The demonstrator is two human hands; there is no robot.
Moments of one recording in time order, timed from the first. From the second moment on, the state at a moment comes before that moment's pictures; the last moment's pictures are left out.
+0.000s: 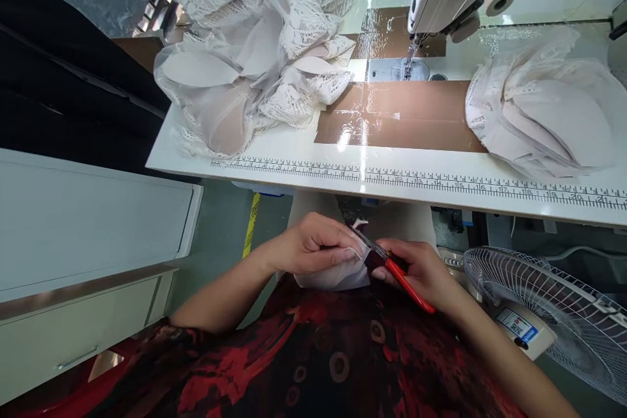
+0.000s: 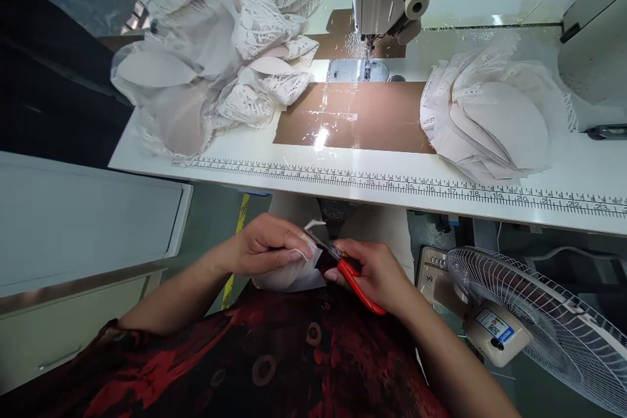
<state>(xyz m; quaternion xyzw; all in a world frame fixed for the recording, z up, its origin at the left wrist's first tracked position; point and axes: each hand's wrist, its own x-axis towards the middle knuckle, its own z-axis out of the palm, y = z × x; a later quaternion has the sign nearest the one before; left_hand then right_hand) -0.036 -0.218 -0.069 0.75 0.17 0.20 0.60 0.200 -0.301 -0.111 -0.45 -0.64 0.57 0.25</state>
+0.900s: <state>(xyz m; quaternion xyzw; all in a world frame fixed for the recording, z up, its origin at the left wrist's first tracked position) 0.103 -0.165 0.064 0.88 0.00 0.08 0.47 0.215 -0.306 -0.175 -0.55 -0.64 0.45 0.30</state>
